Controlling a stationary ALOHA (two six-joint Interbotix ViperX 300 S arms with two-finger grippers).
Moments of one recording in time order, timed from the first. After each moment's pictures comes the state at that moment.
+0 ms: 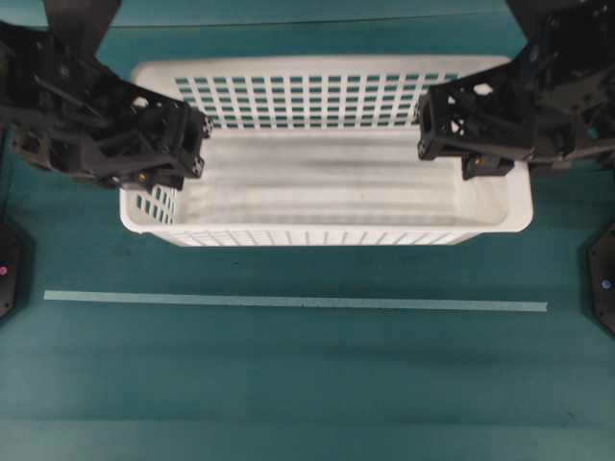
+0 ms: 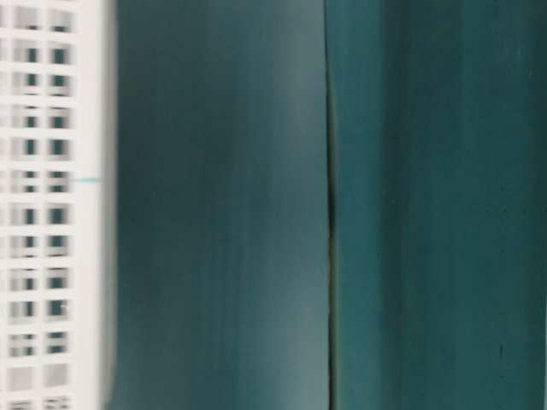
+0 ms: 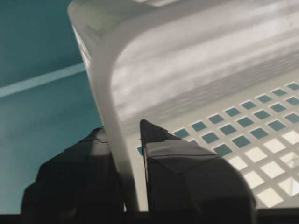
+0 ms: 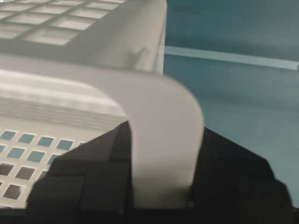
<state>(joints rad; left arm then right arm) 0.08 -0.29 0.04 0.02 1.26 -1.27 -0.13 -0.20 -0.05 0.05 1.60 1.34</state>
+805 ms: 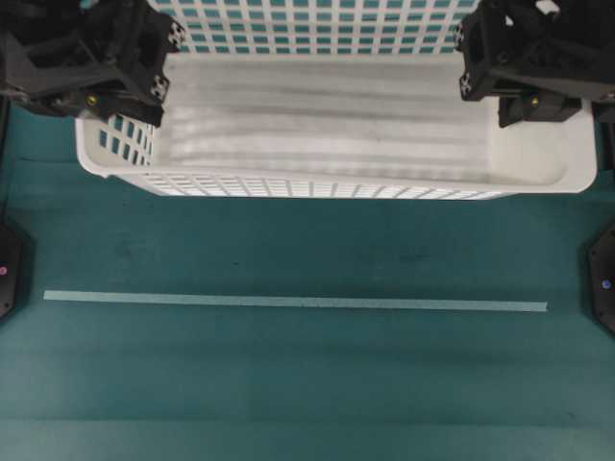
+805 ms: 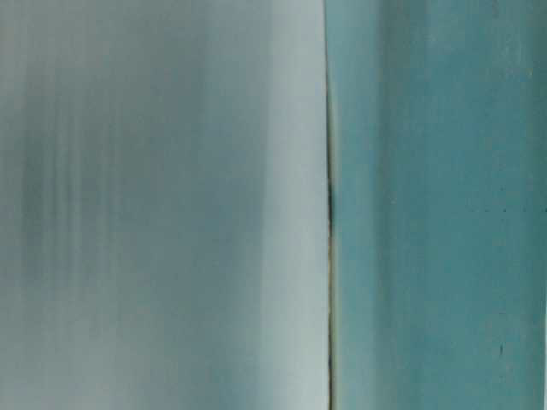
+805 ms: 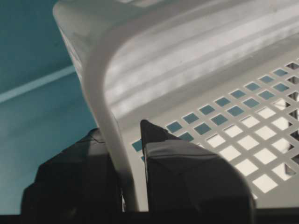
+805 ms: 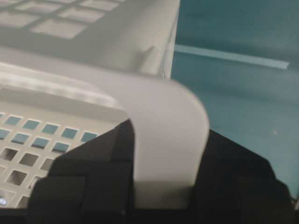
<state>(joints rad) 0.09 -0.18 -0.43 0.03 1.56 -1.18 -0.08 -0.08 -0.54 -0.02 1.92 1.33</state>
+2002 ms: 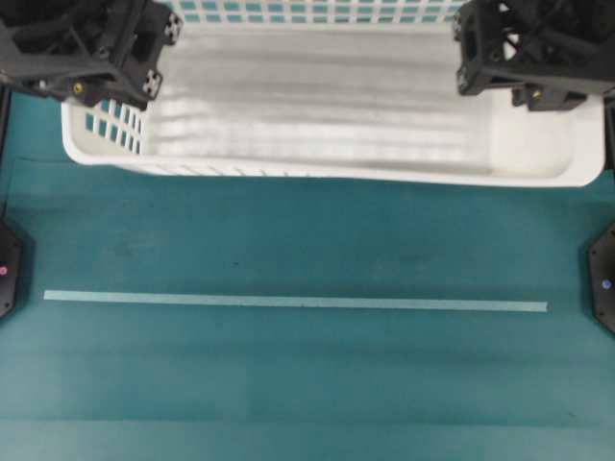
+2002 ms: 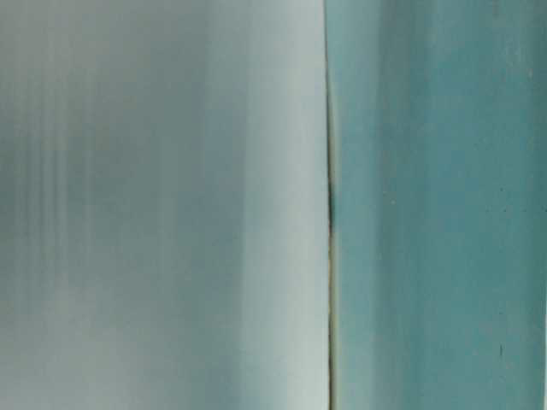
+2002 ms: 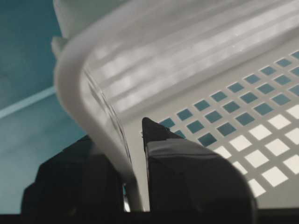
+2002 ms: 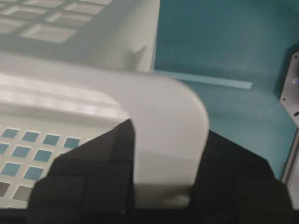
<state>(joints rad) 0.06 -0.12 -0.55 0.07 1.72 -1.10 -0.01 0.04 -0.72 -0.19 2.11 1.28</state>
